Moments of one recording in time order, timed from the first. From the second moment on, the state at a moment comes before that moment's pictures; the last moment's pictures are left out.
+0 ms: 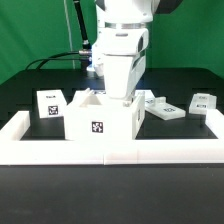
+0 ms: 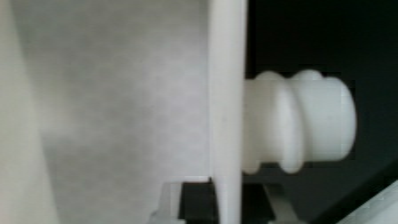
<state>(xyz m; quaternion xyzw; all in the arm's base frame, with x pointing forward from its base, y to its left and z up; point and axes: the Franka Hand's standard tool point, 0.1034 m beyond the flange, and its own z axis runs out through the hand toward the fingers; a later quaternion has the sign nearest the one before) 0.467 -0.001 0.025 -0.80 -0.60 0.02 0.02</state>
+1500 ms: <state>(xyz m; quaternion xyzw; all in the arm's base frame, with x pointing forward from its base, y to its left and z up) 0.506 0.049 0.021 -0.74 -0.67 0.00 0.02</state>
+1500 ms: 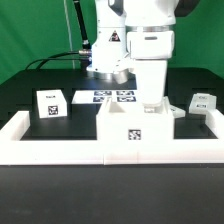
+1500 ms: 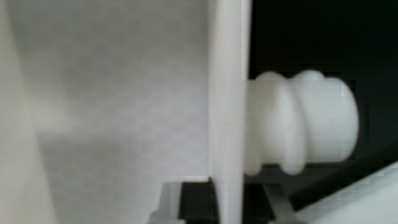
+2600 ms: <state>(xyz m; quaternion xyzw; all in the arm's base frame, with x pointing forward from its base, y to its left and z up) 0.516 0.108 0.021 -0.71 -0.70 -0.01 0.02</state>
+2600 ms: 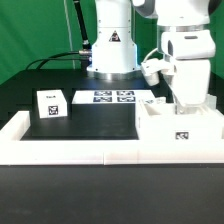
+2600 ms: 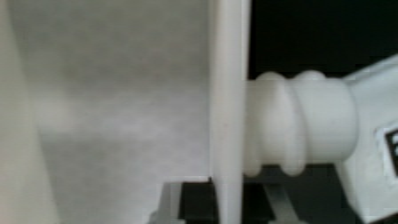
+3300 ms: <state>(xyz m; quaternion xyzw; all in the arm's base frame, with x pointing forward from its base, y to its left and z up) 0.522 0.112 0.023 -0.73 -0.68 0.00 0.02</state>
